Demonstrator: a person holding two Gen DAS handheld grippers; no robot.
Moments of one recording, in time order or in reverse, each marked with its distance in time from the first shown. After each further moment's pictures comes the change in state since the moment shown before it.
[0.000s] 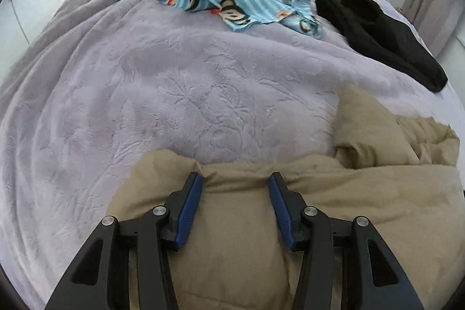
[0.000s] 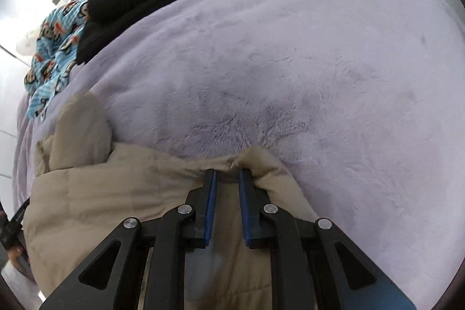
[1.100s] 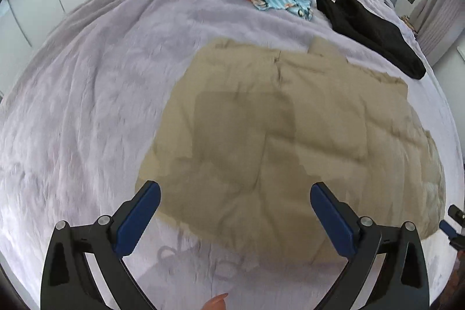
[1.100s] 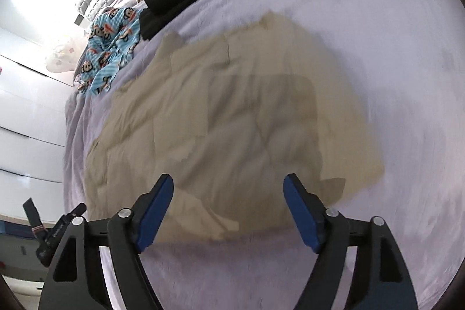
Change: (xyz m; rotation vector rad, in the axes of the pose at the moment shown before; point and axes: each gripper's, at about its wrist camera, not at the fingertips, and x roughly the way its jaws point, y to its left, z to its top) left arm -0.164 0.027 -0.144 -0.109 0.073 0.023; right arm -0.143 0.022 -0.171 0.145 0.015 0.186
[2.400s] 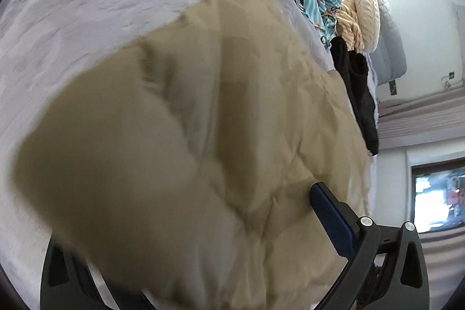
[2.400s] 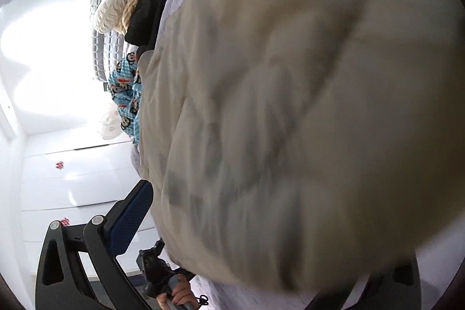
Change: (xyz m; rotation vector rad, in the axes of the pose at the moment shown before) left arm 0.106 0.046 0.001 -0.490 0.070 -0.454; right arm 0.108 -0.064 0.007 0.462 0.055 0.462
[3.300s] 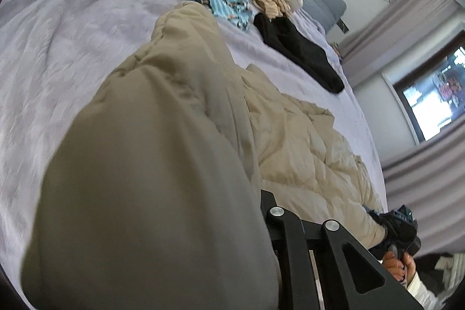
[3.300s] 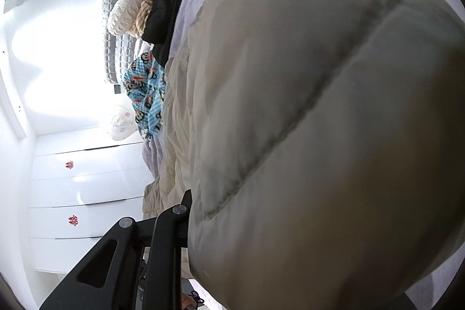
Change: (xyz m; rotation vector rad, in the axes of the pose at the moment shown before) left arm -0.114 -0.032 -0.056 0.454 -0.004 -0.040; right arm -0.051 0.004 -0.063 0.003 -0.034 0.033
